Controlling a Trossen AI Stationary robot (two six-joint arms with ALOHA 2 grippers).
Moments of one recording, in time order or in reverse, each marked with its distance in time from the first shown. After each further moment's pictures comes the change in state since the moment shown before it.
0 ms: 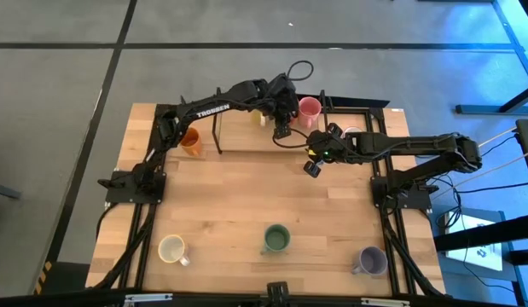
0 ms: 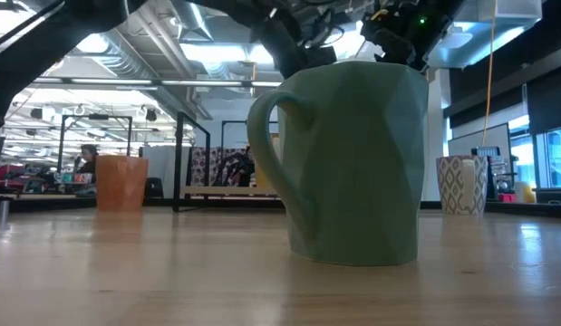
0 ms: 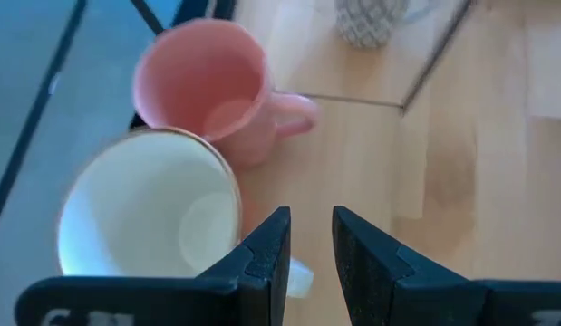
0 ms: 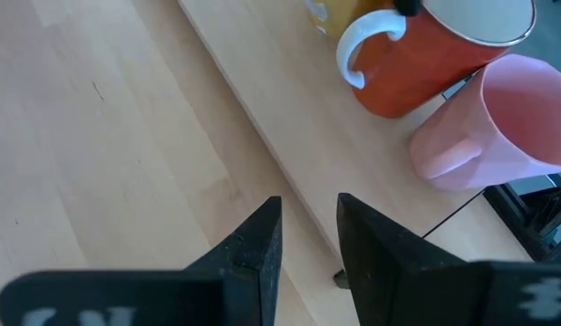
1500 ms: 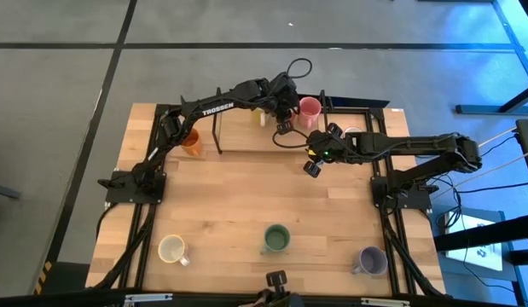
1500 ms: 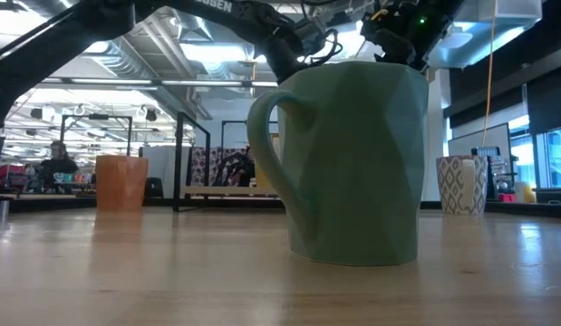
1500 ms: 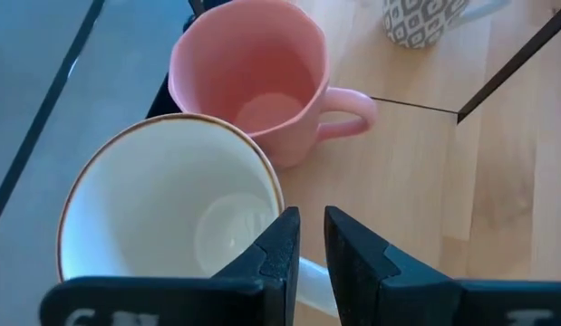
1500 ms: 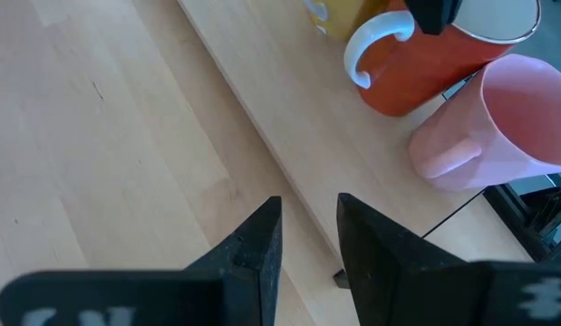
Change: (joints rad) left arm 0.037 0.051 0.000 0.066 -0.027 -0.031; right arm 0.000 0.000 0.000 0.000 0.000 0.000
